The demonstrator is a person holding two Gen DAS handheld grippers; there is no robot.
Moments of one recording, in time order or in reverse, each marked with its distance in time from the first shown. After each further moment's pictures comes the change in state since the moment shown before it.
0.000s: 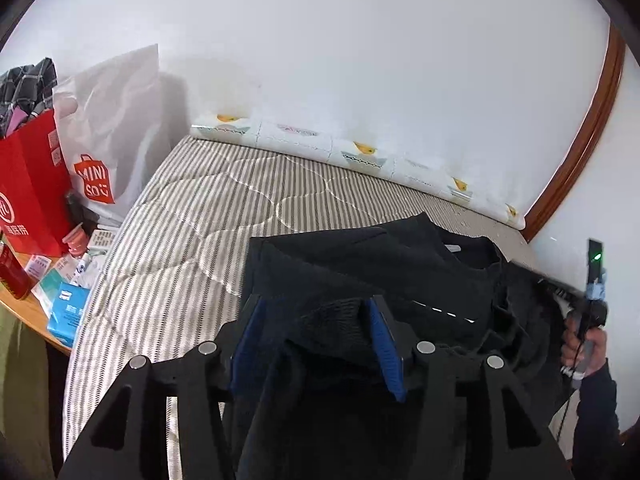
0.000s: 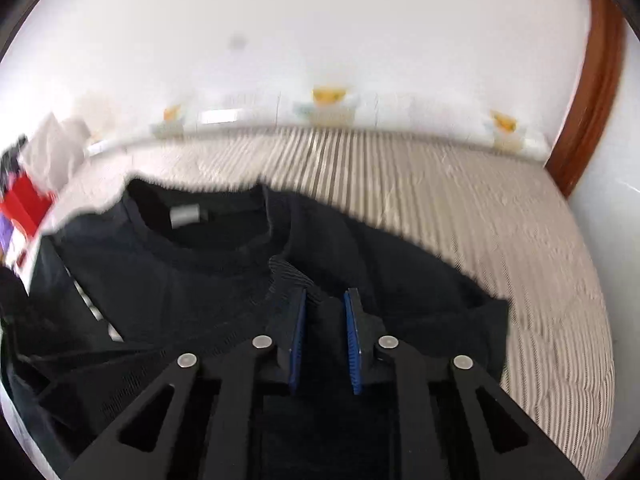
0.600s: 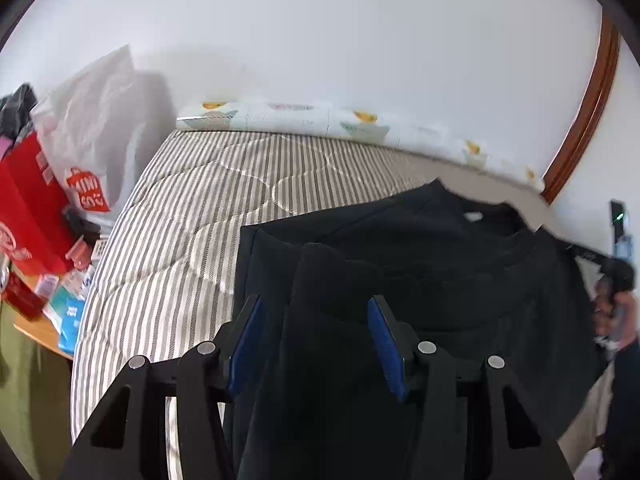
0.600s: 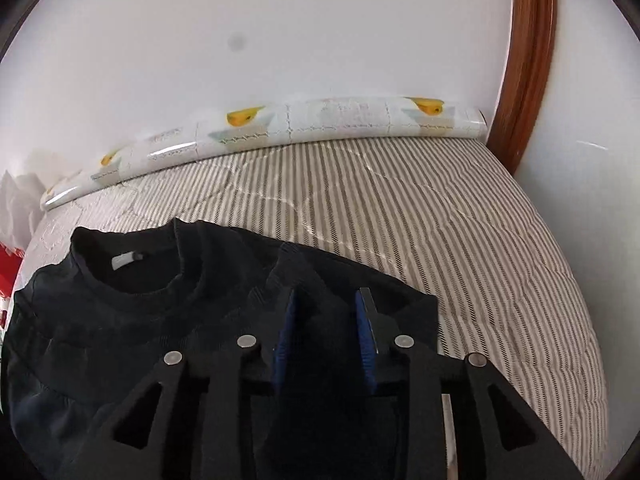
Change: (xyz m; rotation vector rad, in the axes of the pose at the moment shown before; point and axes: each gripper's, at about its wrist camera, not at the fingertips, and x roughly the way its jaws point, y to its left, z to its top) left arm 0.039 -0.020 0.002 0.117 0.085 0.085; right arm 0.010 -0.039 0.004 0.127 0.054 -0.127
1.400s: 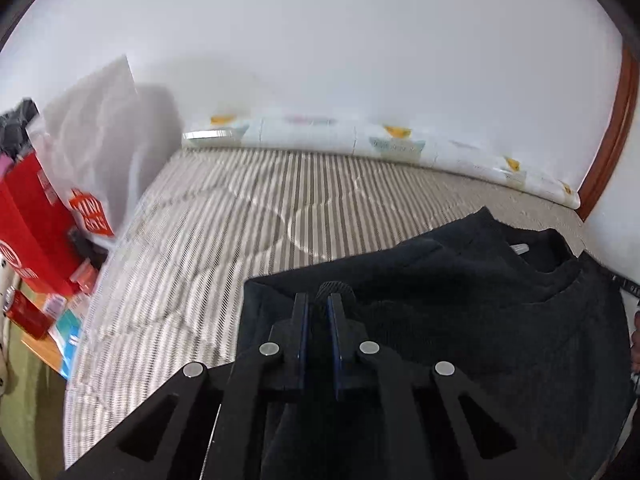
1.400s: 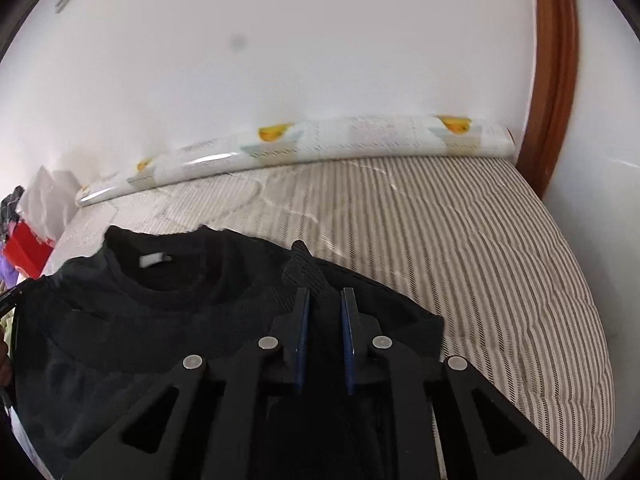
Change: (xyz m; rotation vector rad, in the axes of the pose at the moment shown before) left arm 0.050 0.003 0.025 -0.029 -0.046 0.091; right arm 0.006 -0.020 -0.002 -0.012 -0.037 0.135
